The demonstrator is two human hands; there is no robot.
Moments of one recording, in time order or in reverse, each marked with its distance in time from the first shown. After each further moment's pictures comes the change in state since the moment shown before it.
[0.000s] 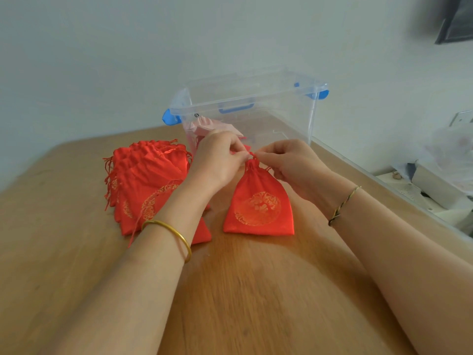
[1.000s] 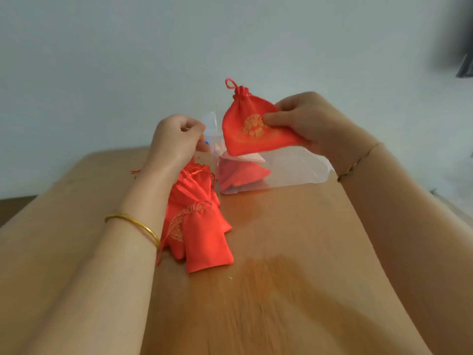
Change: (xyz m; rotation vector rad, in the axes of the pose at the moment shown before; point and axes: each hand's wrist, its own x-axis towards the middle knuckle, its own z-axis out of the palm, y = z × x) left_hand 0.021 -0.028 -0.091 -0.447 0.262 -0.292; right_hand 0.030 -0.105 -0.003 -0.104 -0.053 -0.156
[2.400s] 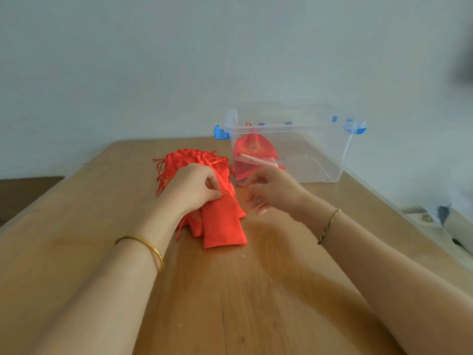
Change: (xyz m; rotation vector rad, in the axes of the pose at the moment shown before) left_hand -0.059 -0.049 -0.023 0.688 -0.285 0.085; right_hand -0.052 0.062 0.079 -0.118 -0.315 0.084
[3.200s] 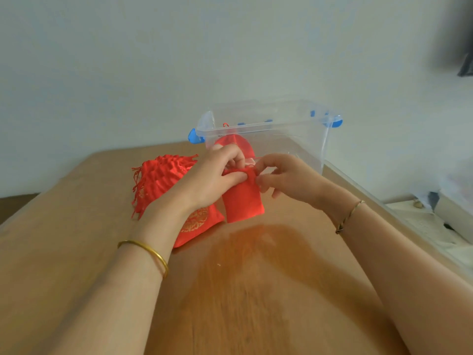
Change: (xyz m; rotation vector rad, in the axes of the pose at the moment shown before) left_hand 0.015 0.066 0.011 -0.204 -0.018 0.346; right_hand -0.009 0.018 -0.065 -0.130 0.041 -0.181
